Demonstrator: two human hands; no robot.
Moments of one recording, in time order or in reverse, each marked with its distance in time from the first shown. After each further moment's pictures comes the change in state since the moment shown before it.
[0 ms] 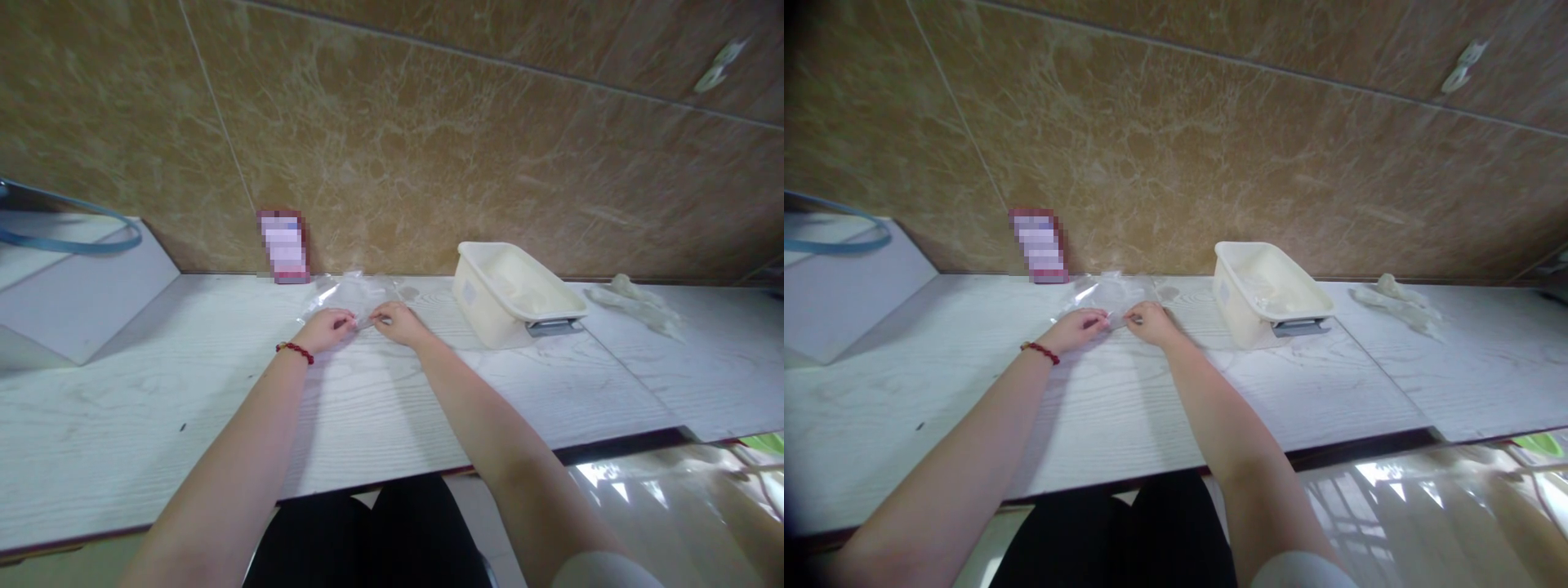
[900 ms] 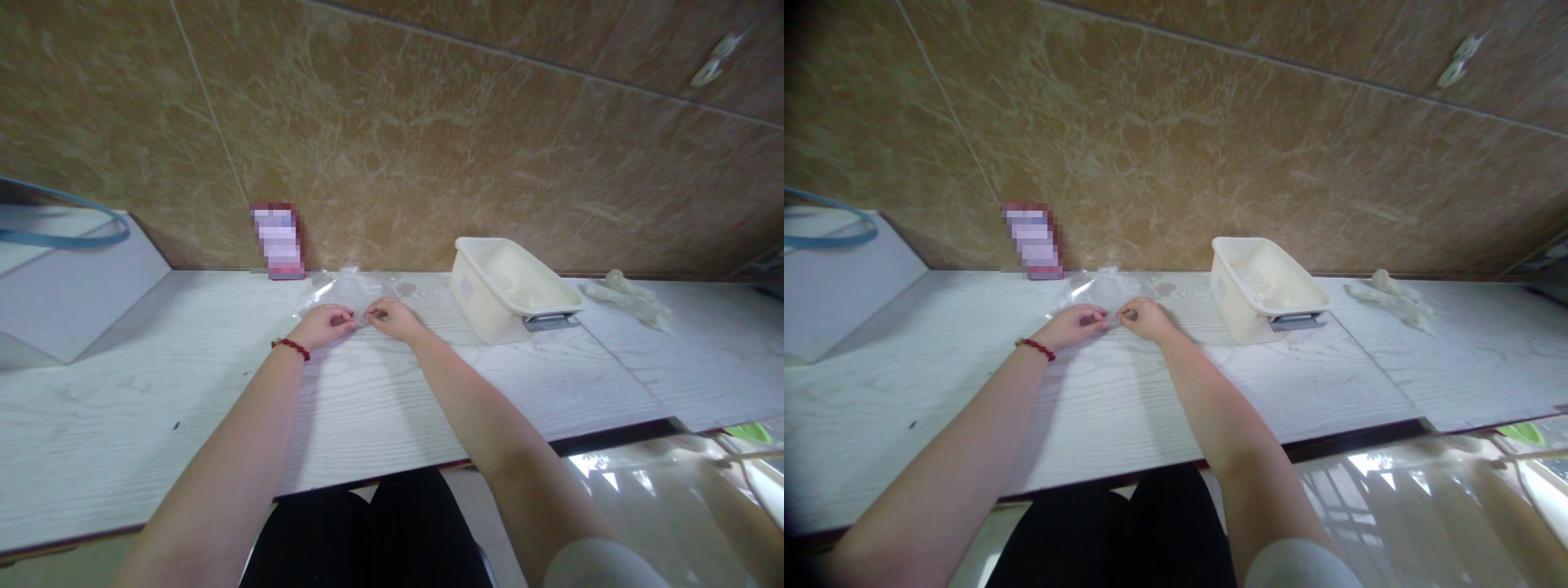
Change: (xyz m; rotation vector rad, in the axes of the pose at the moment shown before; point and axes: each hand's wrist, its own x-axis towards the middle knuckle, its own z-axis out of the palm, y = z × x) left_hand 0.000 -0.006 0.005 -0.079 0.032 -0.036; right_hand 0.000 -0.007 0.001 0.074 -0.010 0.020
